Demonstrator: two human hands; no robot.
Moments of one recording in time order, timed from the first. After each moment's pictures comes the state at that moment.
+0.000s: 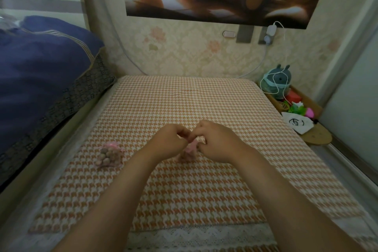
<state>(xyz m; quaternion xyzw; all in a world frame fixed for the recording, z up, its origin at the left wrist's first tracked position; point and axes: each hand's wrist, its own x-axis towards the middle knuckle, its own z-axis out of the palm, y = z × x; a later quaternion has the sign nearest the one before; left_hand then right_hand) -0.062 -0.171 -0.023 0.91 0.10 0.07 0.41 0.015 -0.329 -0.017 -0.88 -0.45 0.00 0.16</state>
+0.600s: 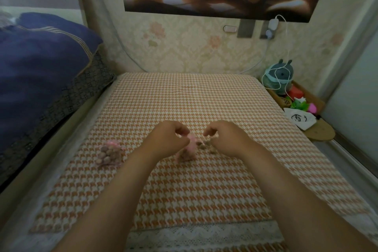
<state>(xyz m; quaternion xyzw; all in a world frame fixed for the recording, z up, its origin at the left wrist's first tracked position) -0.057 -0.159 -0.036 0.92 0.12 0.09 0.35 0.039 -0.345 -0.035 -0.92 -0.32 0.04 0.22</state>
